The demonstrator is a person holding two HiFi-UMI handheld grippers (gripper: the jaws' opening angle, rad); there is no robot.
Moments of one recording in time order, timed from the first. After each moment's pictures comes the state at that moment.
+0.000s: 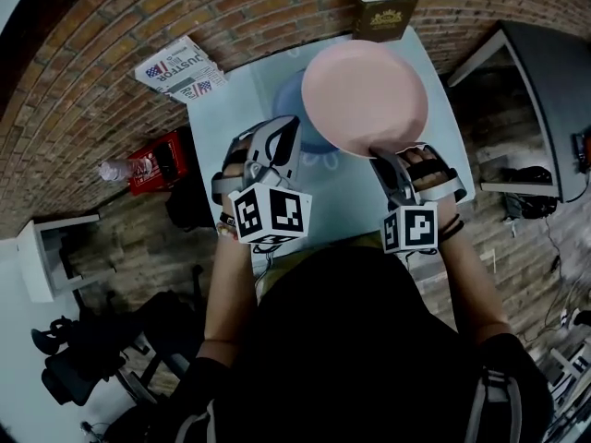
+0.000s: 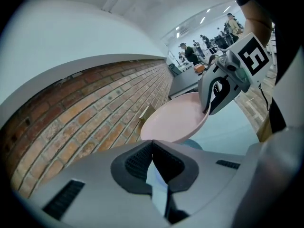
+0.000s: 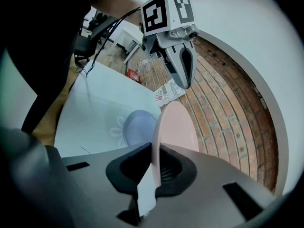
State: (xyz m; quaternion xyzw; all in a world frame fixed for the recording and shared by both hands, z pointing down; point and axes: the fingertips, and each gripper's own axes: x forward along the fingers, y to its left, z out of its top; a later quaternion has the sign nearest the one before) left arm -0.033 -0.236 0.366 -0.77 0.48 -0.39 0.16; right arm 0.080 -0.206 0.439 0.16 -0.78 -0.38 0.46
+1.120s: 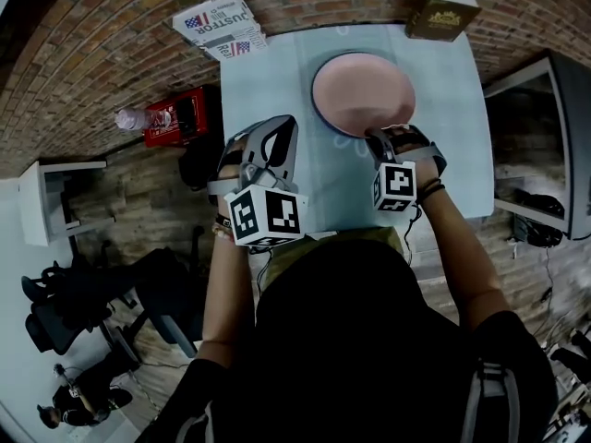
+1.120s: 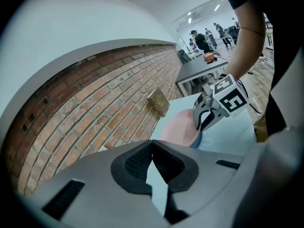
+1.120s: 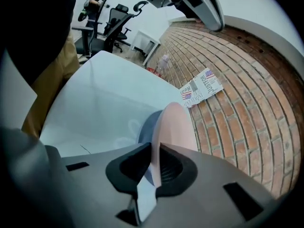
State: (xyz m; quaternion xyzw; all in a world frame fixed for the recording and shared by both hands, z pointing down) left arm -0.112 -0.188 0.388 -0.71 0.54 -0.44 0.09; right arm -0.002 -0.221 0.570 0.03 -0.79 -0.35 0.50
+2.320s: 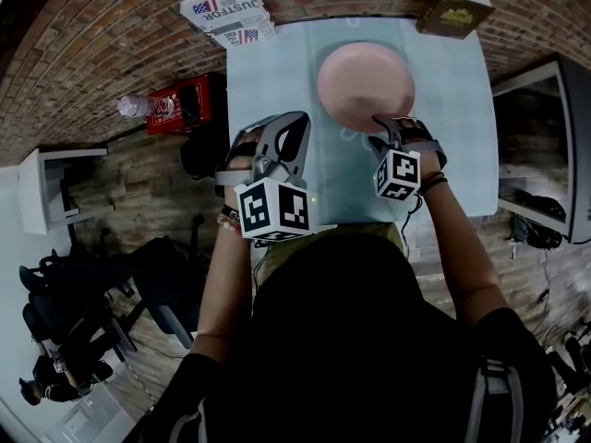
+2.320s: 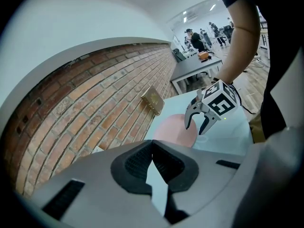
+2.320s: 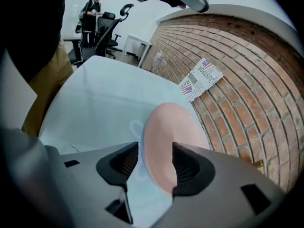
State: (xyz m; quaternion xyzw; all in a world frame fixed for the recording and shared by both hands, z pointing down) left arm -0.110 -0.179 0.401 -0.72 0.51 -0.45 0.09; right arm -0.011 -0.222 0.600 0.04 -0.82 -0.28 0.49
